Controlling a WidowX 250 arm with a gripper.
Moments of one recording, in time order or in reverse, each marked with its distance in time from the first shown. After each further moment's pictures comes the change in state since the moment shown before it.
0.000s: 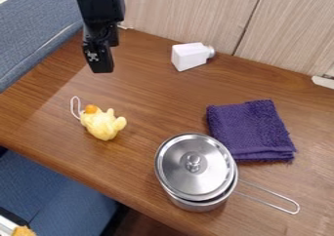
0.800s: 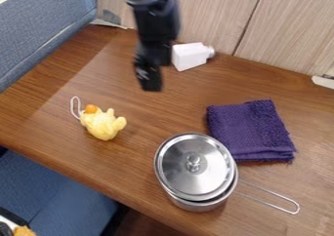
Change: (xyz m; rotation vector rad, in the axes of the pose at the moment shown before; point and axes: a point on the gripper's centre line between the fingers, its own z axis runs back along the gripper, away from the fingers) arm 0.083 -0.033 -0.023 -0.110 -0.077 -0.245
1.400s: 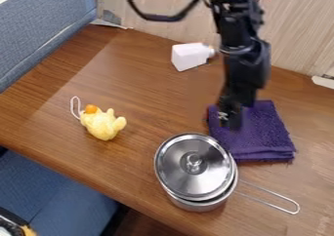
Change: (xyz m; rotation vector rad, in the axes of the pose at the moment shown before) arm 0.095 0.008 -0.069 -0.061 -0.076 -0.258
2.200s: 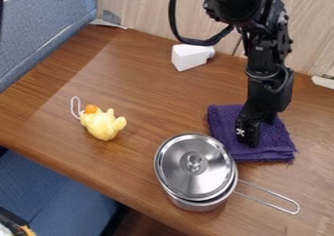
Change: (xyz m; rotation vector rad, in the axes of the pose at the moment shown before) arm 0.007 0.015 -0.039 0.020 0.079 -0.131
